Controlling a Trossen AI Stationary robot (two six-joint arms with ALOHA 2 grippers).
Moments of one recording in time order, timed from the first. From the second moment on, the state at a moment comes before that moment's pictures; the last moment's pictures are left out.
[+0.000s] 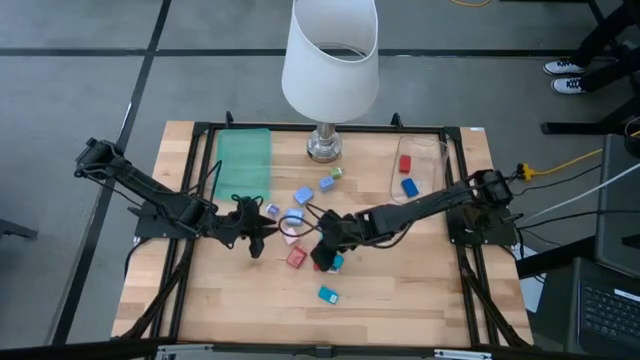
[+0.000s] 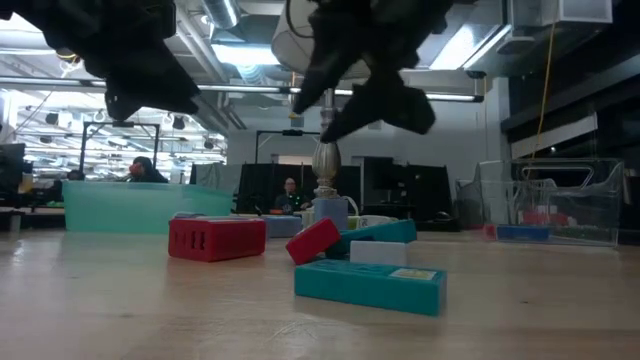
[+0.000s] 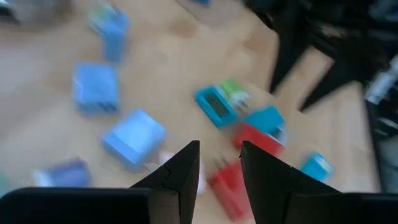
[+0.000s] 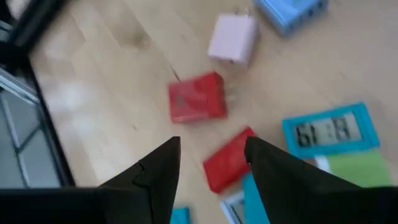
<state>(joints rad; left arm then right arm) -0.43 1.04 0.51 -0.10 -0.53 -0.81 0.28 1.86 1.35 -0.39 0.12 0.98</state>
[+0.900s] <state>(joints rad) -0.22 1.18 0.54 0.10 -0.22 -0.99 0.07 1.81 1.35 -0.24 -0.13 0.79</state>
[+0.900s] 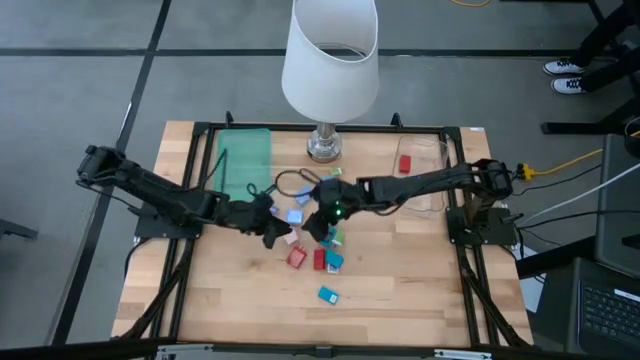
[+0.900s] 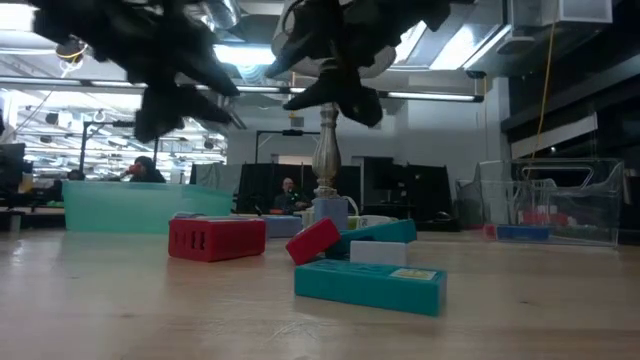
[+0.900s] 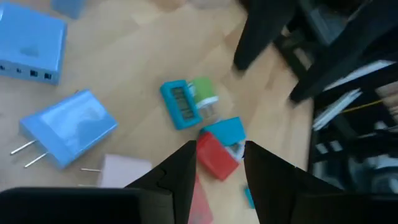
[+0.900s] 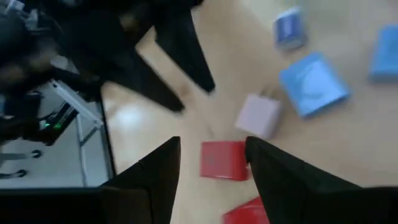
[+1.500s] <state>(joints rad) -0.02 1.79 1.10 -0.31 0.10 -0.82 -0.02 1.59 1.35 -0.57 -0.03 0.60</state>
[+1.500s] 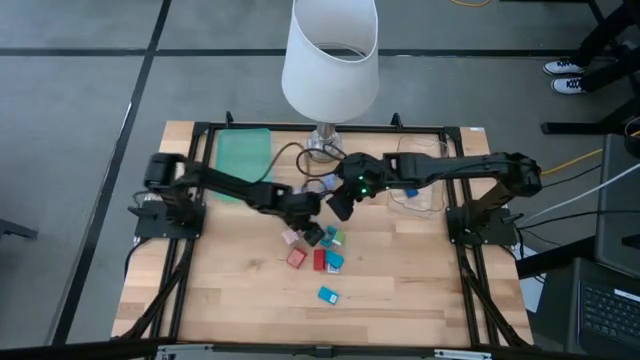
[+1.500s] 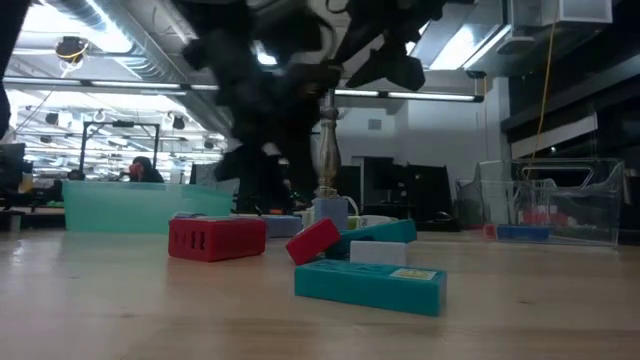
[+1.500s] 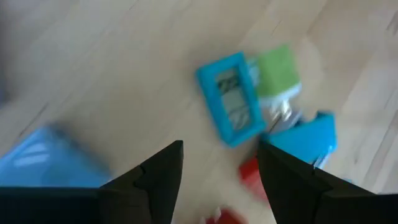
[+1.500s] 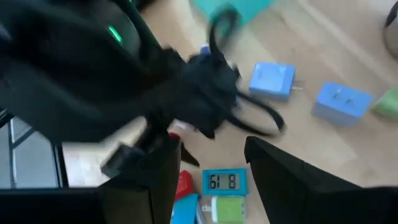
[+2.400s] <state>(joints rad) 0.01 2.10 1.48 -0.57 0.15 -0.98 -0.05 1.51 1.35 -0.82 0.00 0.50</state>
